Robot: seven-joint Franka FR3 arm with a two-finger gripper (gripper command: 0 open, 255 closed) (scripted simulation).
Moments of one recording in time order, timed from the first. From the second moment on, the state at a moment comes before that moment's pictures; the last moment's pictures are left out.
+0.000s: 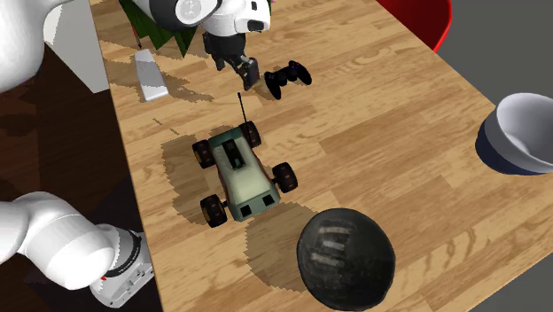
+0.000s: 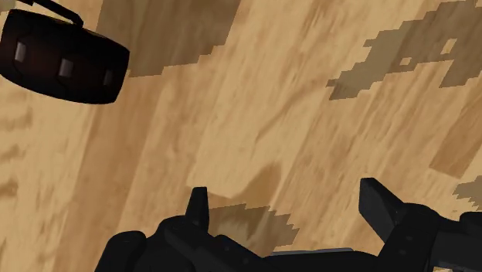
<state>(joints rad) -0.02 -0.18 -0.18 -1.93 0.06 1.80 -0.09</state>
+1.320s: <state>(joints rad) -0.13 0.38 -0.26 -1.39 0.31 1.75 -0.17</state>
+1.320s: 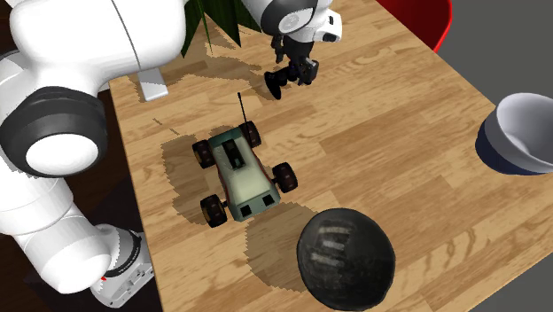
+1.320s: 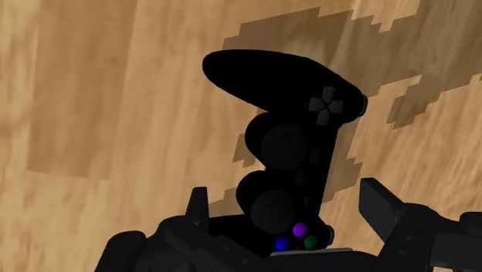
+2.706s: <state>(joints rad) -0.13 0.38 -0.26 -1.35 0.31 1.72 -0.16</state>
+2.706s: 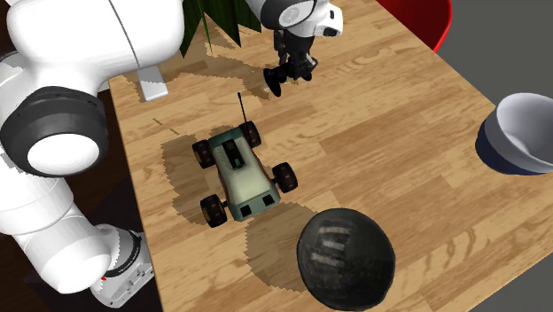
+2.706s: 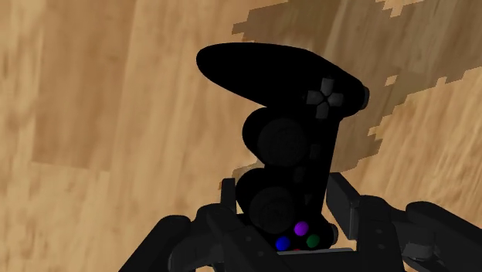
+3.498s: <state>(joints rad) -0.15 0.42 -0.26 -1.13 0.32 1.55 -0.13</state>
